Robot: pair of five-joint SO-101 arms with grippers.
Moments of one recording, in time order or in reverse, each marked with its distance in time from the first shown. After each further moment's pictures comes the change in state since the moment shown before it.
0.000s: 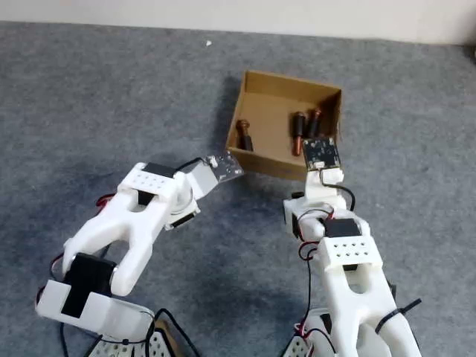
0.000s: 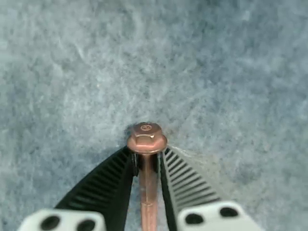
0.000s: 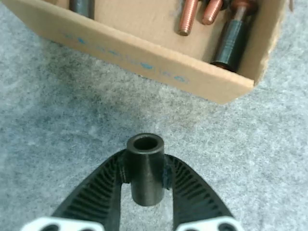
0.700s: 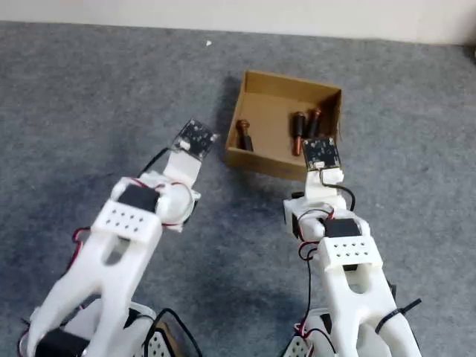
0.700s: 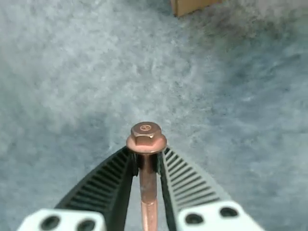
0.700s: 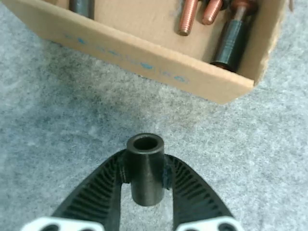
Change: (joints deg) left arm 4.0 -33.2 11.6 2.6 32.5; right arm 0.0 0.0 0.0 0.0 0.0
